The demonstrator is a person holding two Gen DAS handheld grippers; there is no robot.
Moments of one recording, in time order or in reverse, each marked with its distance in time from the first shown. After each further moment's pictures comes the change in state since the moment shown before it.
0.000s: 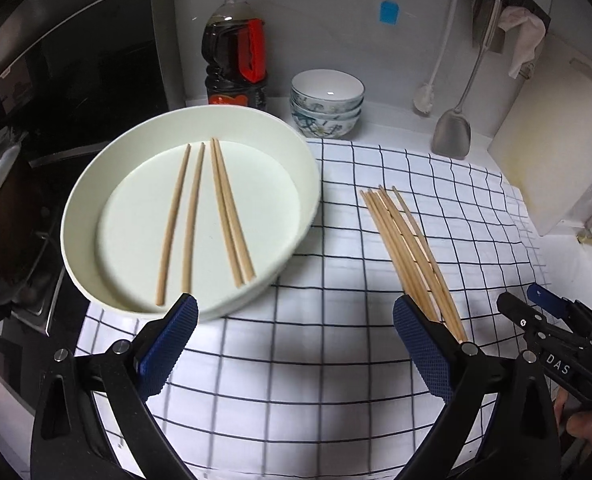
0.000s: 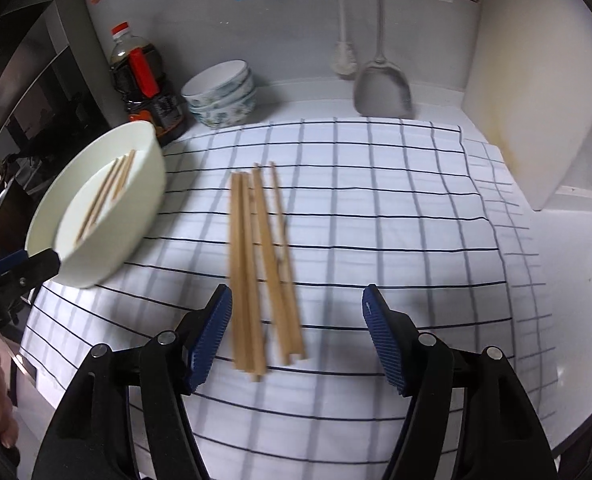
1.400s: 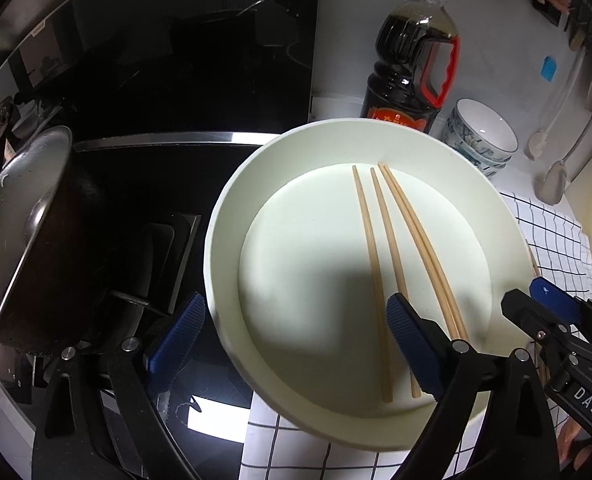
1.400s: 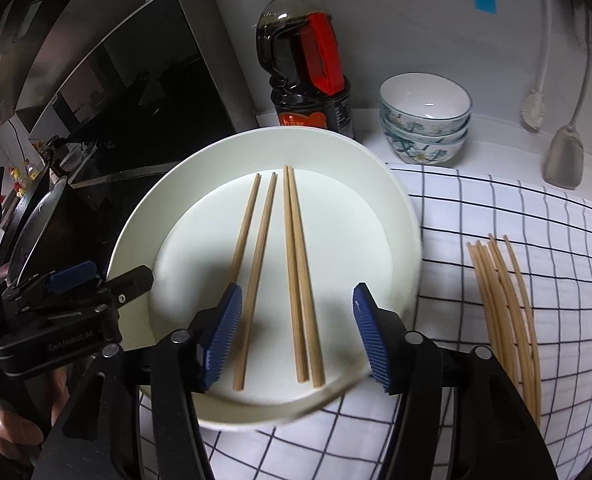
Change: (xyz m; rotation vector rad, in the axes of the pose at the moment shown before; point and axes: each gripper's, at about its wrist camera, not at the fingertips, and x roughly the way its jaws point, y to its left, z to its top) left arm 0.046 0.199 0.064 -0.089 0.045 0.087; right arm 0.070 0.233 0.086 -0.088 0.015 0.172
